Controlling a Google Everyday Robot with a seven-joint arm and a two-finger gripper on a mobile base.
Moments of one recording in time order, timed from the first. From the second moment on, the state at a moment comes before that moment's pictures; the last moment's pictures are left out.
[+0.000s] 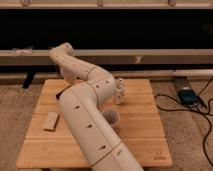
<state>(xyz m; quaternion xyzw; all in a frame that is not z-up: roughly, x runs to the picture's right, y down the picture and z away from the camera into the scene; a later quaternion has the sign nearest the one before) -0.219 -0.041 0.980 -0.21 0.21 0.65 0.70</state>
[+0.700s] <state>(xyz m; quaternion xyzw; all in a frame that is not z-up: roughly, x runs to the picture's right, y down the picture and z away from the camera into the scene) -0.219 -0.036 1.011 -0.18 0.21 0.66 0.70</state>
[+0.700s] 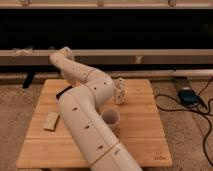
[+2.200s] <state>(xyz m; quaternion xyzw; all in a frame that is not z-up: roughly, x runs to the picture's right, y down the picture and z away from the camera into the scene) -0.267 0.010 0.994 -0.26 0.20 0.59 0.74</state>
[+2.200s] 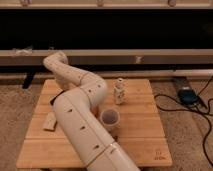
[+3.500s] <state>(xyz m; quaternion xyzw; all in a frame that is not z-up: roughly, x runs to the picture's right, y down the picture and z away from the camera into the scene) -0.370 0.116 0.892 -0.38 0.17 0.47 0.78</state>
